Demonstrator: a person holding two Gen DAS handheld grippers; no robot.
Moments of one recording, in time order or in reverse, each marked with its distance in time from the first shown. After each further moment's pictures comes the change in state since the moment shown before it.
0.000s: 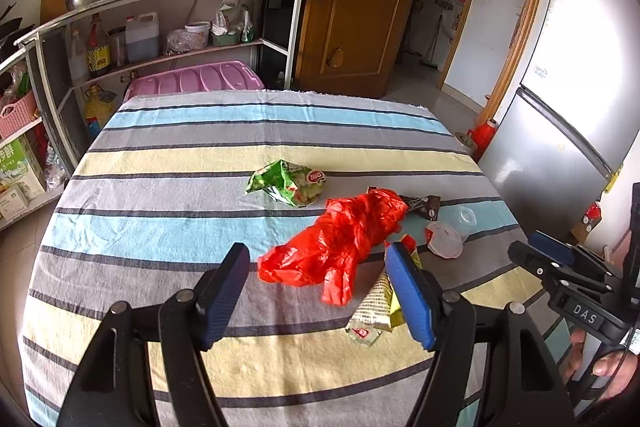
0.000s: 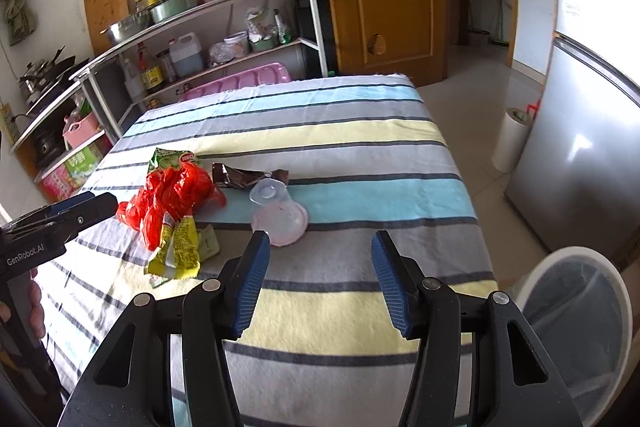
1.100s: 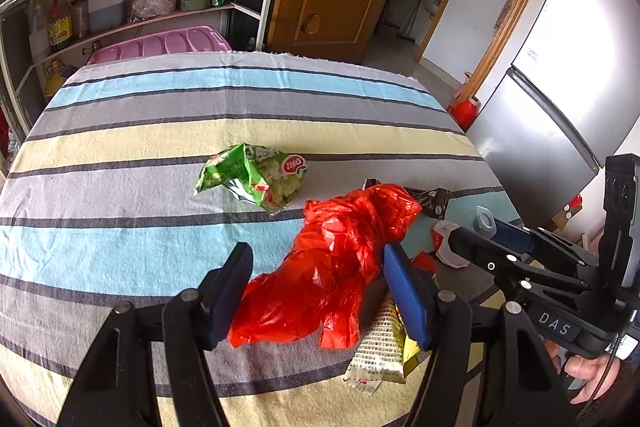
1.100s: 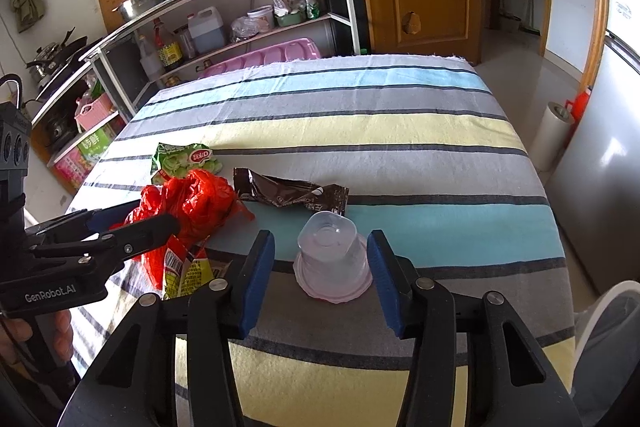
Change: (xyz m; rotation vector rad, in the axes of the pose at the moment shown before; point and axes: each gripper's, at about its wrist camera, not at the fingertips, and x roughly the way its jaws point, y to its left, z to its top) left arm 0.060 0.001 0.012 0.000 0.122 -0.118; right arm 0.067 0.031 0.024 -0.030 0.087 0.087
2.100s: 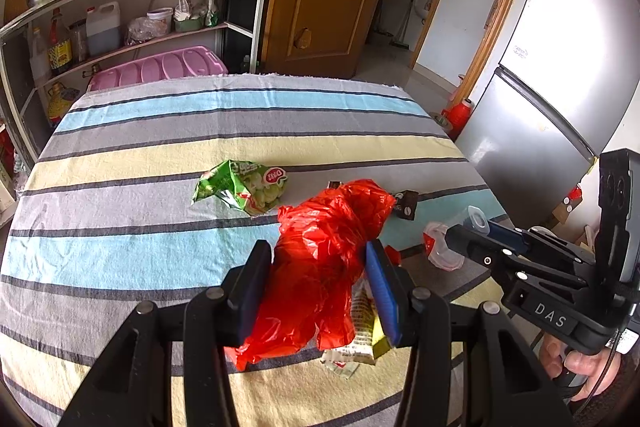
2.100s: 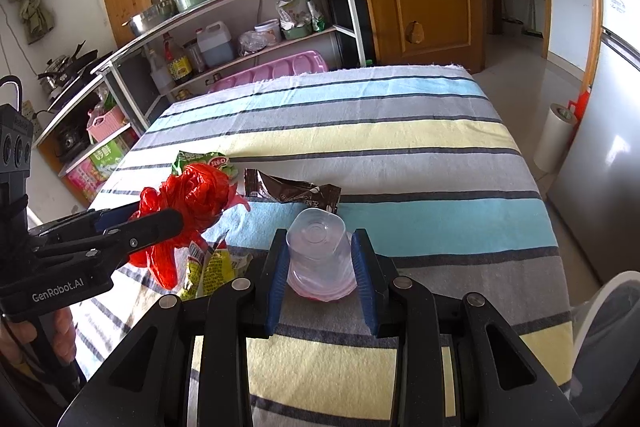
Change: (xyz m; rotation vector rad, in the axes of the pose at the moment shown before) left arm -0.028 -0.017 -0.004 0.054 -0.050 0.018; right arm -0.023 -0.004 -0.006 0.020 -0.052 0.038
